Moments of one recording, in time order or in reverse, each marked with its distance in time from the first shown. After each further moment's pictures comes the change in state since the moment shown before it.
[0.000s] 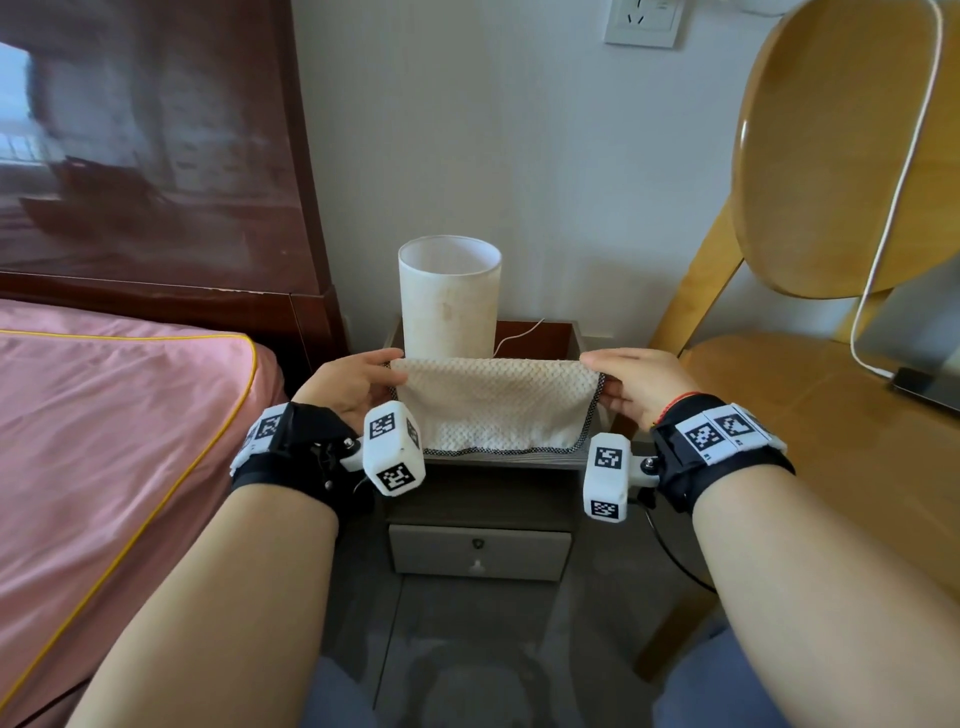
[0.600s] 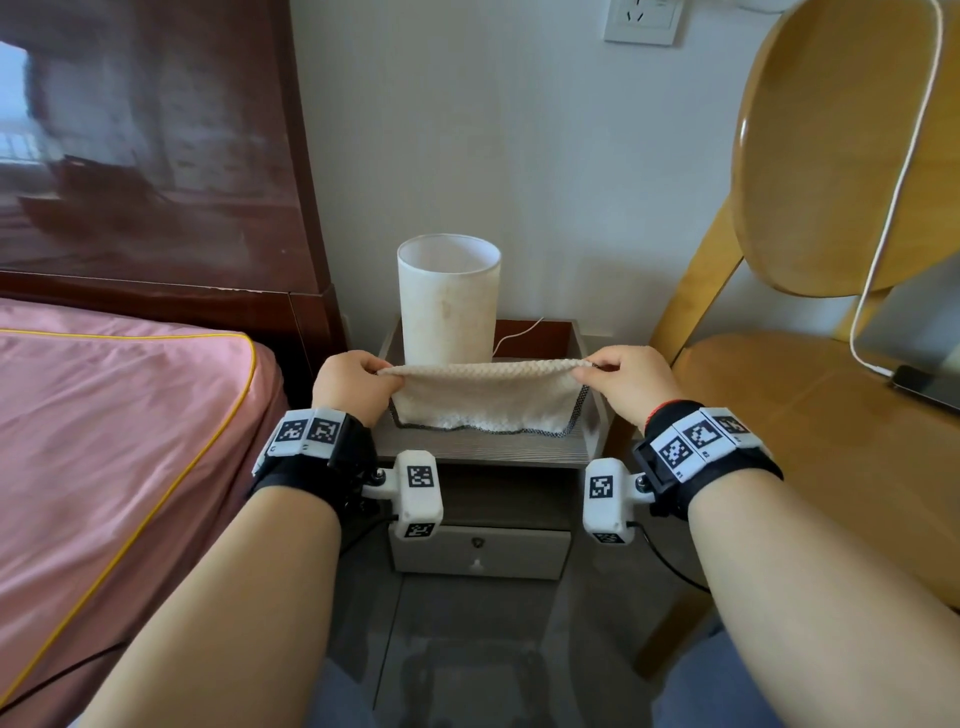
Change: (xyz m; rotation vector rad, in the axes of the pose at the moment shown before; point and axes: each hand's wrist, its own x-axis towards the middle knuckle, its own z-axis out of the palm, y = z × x) left_hand 0.016 -0.022 -0.004 0.769 0.438 0.454; right_hand -0.006 0.002 0.003 -0.772 0.036 -0.418
